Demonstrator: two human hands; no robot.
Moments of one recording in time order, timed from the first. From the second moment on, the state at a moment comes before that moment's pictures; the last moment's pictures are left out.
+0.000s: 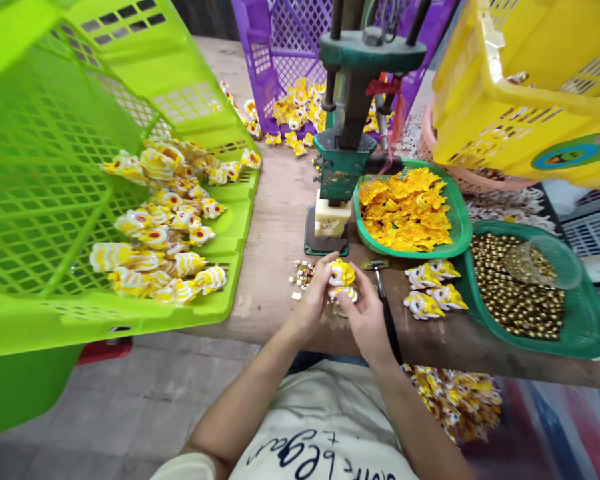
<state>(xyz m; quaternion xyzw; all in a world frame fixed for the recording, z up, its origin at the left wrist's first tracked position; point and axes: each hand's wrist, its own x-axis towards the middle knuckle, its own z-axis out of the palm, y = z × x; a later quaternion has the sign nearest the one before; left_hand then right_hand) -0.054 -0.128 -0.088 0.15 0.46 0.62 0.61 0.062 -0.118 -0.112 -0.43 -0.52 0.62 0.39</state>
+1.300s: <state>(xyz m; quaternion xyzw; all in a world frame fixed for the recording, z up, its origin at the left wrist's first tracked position) -0.114 -0.077 -0.126 0.58 0.66 0.46 0.15 0.010 -0.026 -0.139 -0.37 -0.79 0.07 0.48</state>
